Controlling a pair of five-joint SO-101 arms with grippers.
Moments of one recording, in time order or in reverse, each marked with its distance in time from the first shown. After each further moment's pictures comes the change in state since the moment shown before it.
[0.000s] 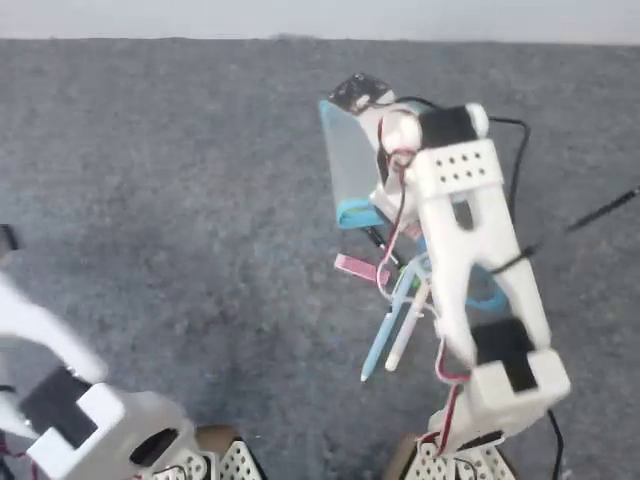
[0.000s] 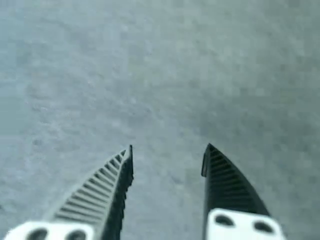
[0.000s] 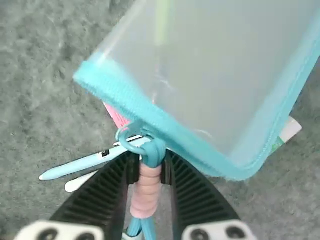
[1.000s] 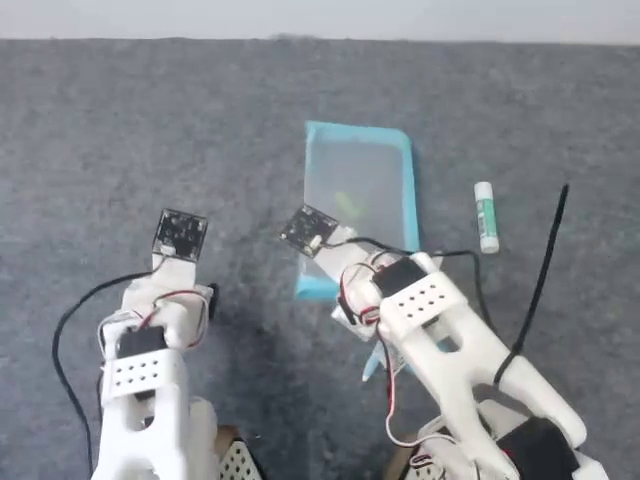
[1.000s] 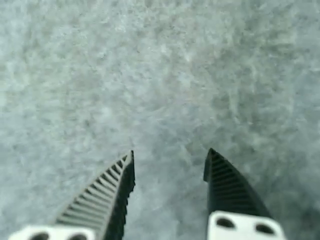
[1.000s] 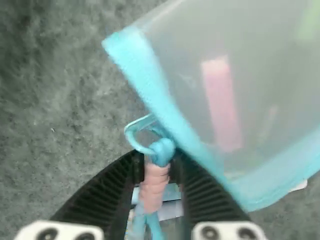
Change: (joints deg) left arm 33.8 -50.2 80.0 -40.4 -1.3; right arm -16.7 -27.1 60.2 -36.2 -6.6
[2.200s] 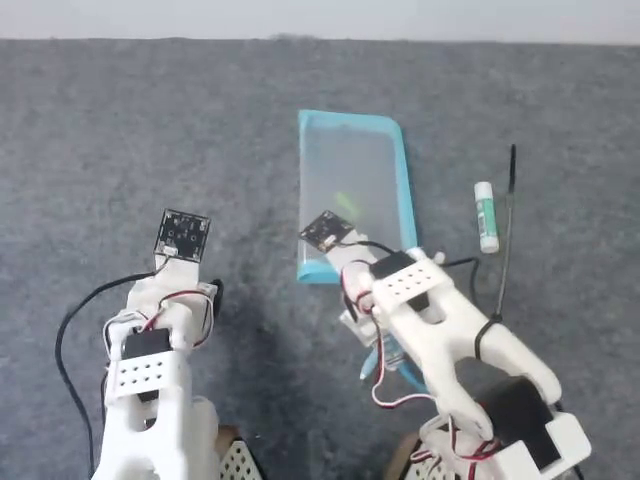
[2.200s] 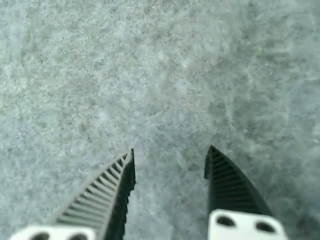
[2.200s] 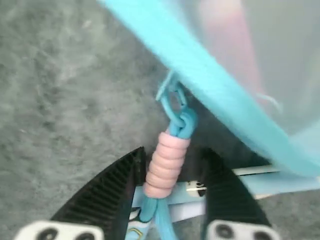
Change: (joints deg) left arm 0.8 0.0 0.4 -1.5 2.0; right arm 4.2 12.7 -0.1 -1.8 -7.3
